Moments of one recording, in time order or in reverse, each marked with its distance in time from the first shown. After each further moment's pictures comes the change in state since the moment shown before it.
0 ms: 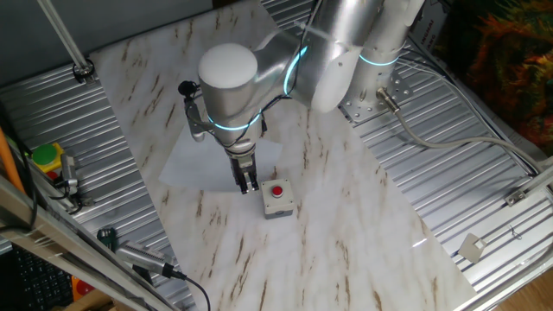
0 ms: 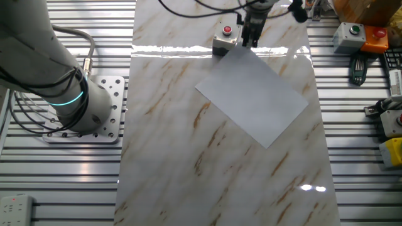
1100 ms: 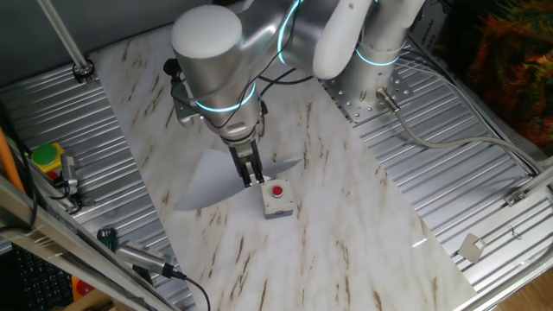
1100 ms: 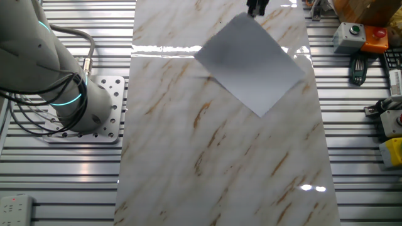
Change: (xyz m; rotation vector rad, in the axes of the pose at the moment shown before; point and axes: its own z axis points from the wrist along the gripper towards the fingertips) arm 0.013 0.041 -0.090 -0.012 0.071 0.027
